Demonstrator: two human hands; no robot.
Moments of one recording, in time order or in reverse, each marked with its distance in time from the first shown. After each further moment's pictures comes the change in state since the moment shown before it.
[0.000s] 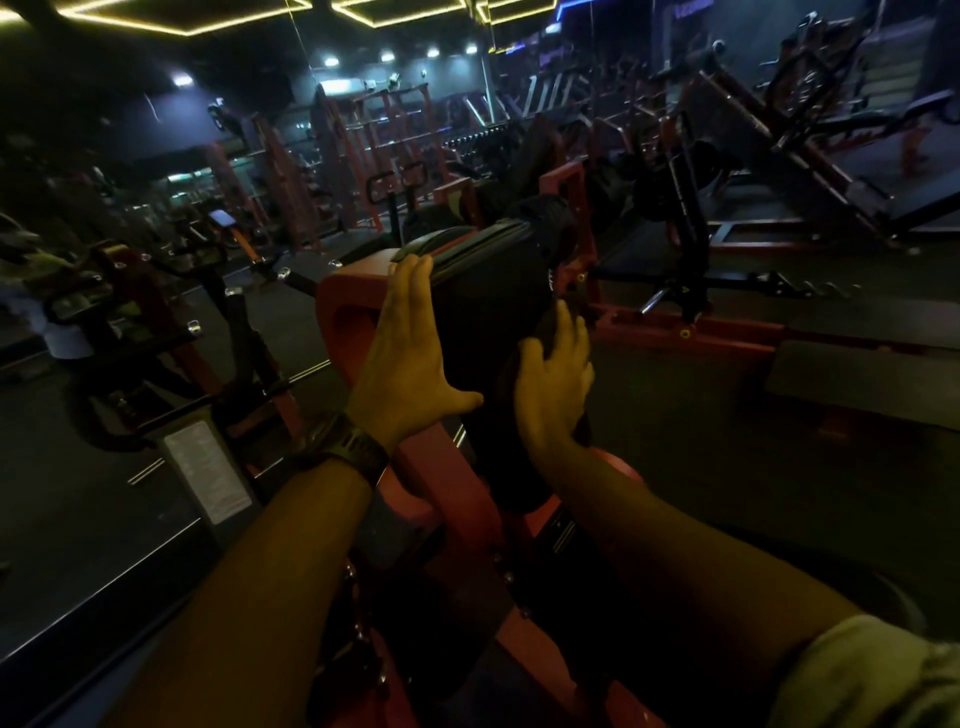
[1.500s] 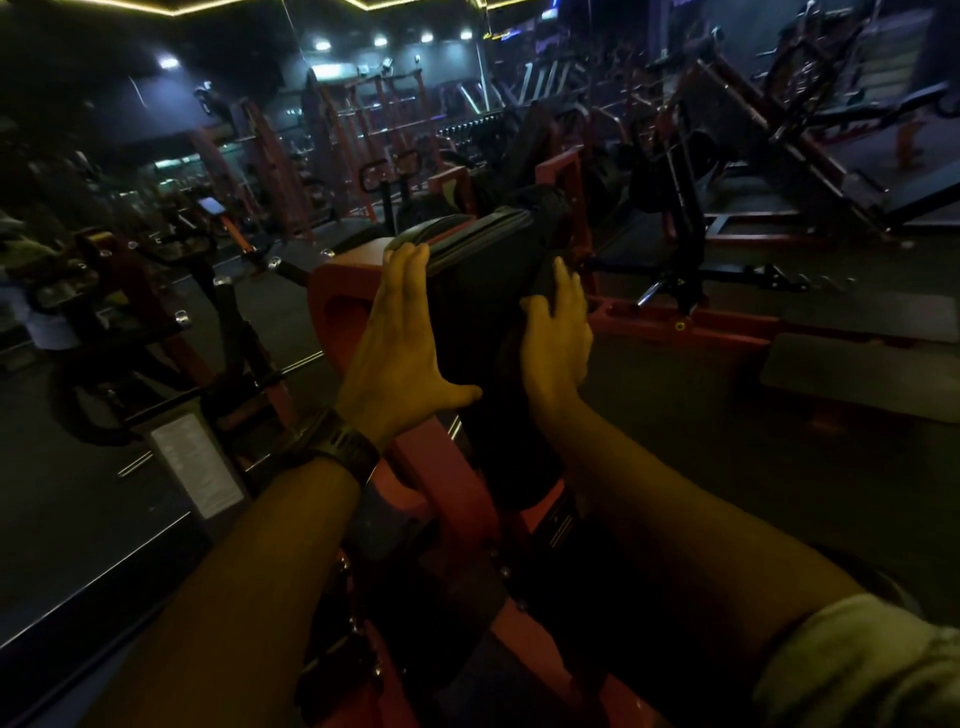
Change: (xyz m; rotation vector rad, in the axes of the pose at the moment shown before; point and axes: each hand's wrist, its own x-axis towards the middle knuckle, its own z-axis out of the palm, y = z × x) left_hand 0.002 -0.007 0.000 -0.006 0.008 0.014; right_hand 0.030 -0.017 -0.001 0.001 -0.040 -0.081
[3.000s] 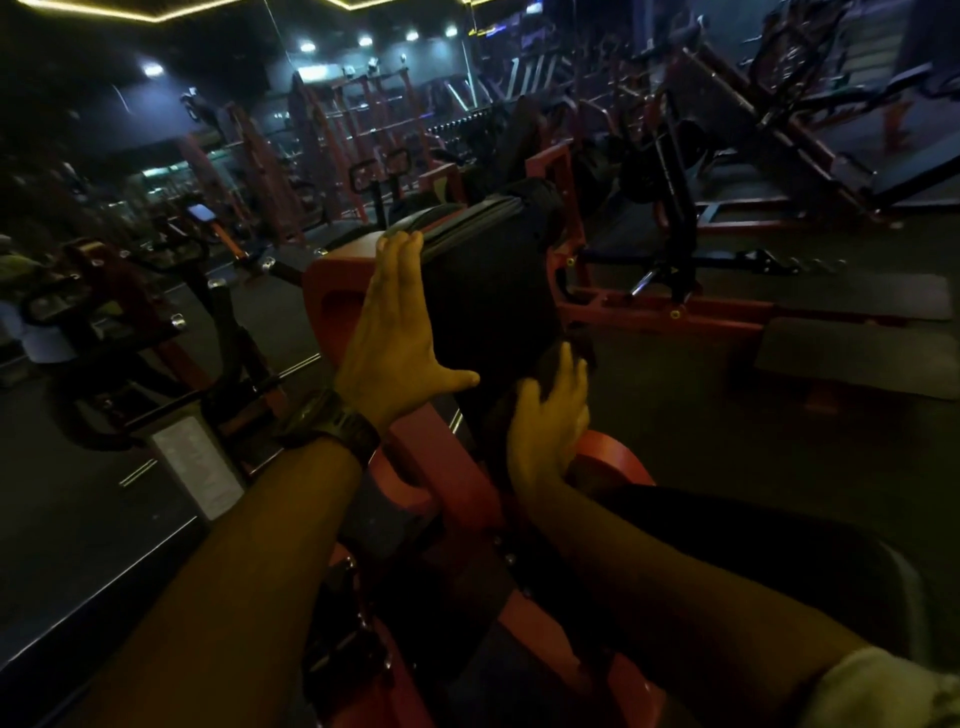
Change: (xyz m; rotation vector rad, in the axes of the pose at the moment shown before) left_hand 0.000 0.001 -0.003 0.069 -0.012 0.038; right_hand -0.078 0.048 0.011 0.075 0.084 0.276
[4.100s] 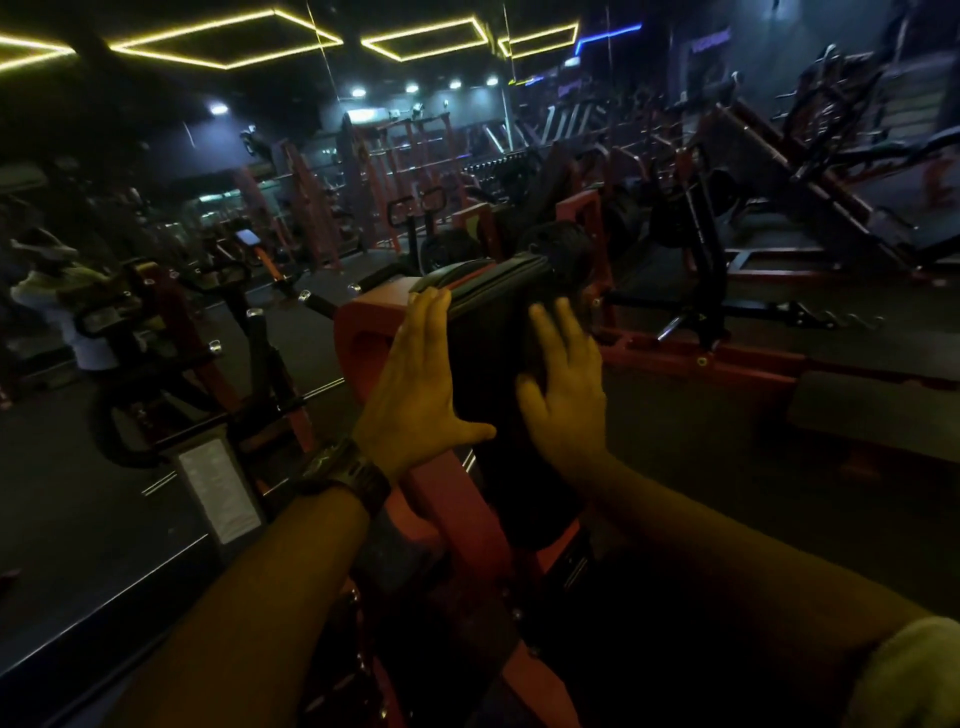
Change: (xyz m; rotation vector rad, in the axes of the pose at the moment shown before) left_hand 0.000 0.000 -0.003 -0.018 -0.038 -0.027; right_hand 0.069 -0.042 -0.011 -0.238 -0.146 -0.816
